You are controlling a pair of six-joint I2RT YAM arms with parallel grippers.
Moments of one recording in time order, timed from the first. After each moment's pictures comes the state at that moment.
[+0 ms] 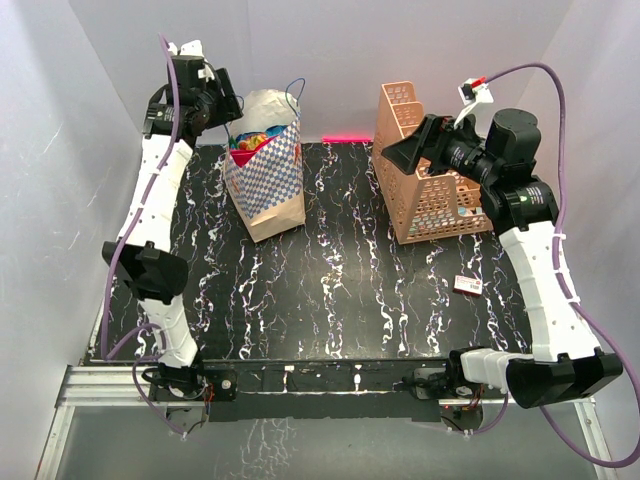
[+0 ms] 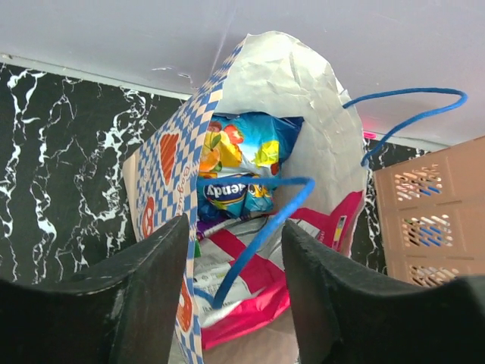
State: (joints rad) left arm -0.18 1.93 2.29 -0.84 -0.10 -0.37; right arm 0.14 1.22 1.52 -0.46 -0.55 0.37
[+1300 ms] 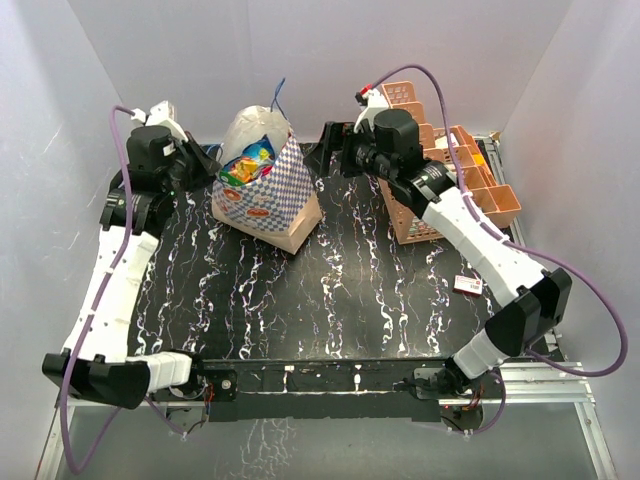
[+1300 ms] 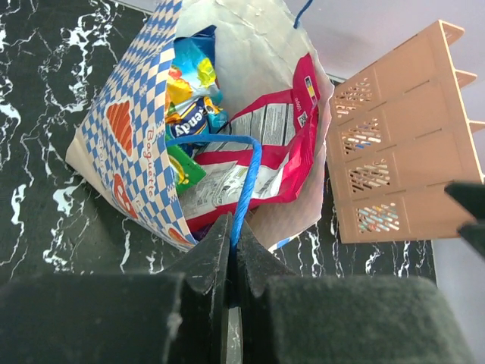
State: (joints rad) left arm -0.18 1.24 1.50 -0.67 0.04 -0.51; right arm 0.56 1.55 1.63 -0.35 -0.17 0.43
